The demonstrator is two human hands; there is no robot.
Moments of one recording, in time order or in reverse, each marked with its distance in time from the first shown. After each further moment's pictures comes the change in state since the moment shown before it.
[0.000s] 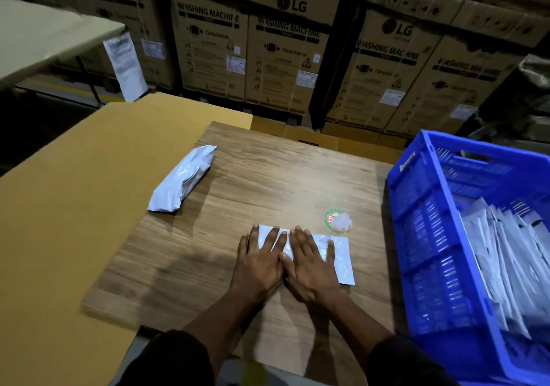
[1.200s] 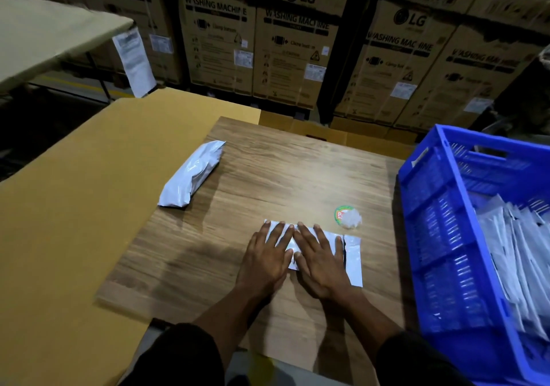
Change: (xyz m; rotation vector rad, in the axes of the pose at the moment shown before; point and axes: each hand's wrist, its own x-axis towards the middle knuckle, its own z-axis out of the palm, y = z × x) left_hand -0.004 -0.008 0.003 -0.060 0.151 0.109; right_hand 0.001 0.013 0.003 0.004 0.029 -0.121
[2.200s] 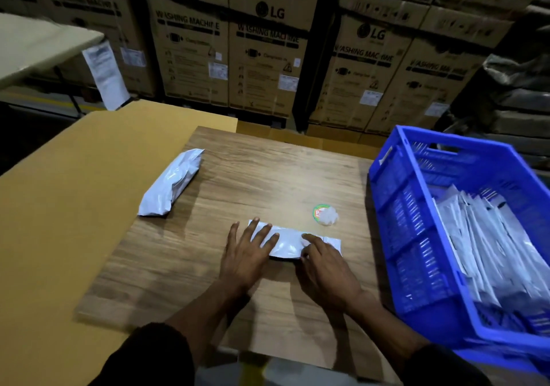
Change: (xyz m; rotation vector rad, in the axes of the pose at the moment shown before) left_hand 0.010 -0.011 -0.020 0.148 -0.127 0.130; right_hand -0.047 0.023 -0.032 -0.032 0.293 -0.134
